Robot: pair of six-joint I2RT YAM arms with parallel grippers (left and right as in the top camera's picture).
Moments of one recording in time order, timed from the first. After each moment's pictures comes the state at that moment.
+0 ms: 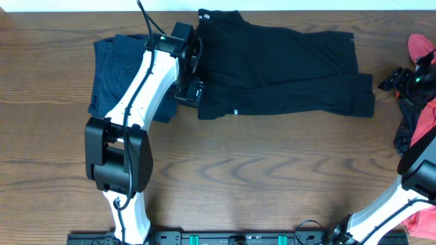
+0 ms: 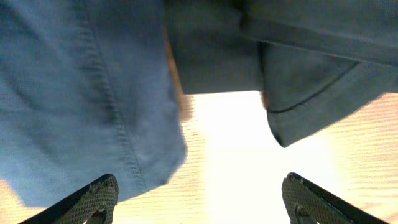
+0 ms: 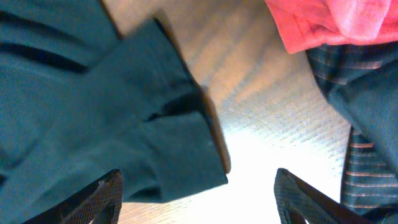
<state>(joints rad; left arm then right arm) -0.29 2.03 1.74 -1.24 -0.04 -0.05 -0.53 2.07 1.67 -0.97 -0.27 0.14</state>
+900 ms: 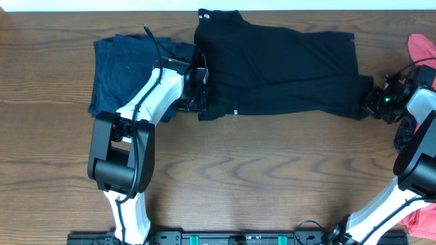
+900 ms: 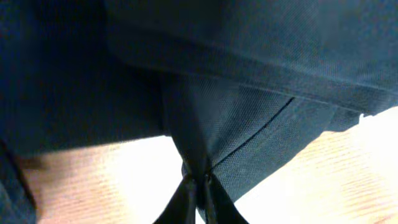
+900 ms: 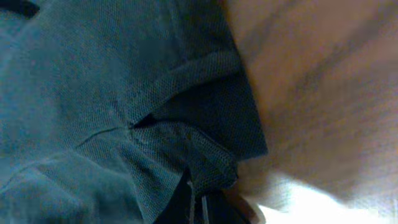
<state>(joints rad) -0.30 2.03 1.48 -0.90 0.21 -0.15 -0.48 2.05 1.31 -0.59 -0.37 0.15</state>
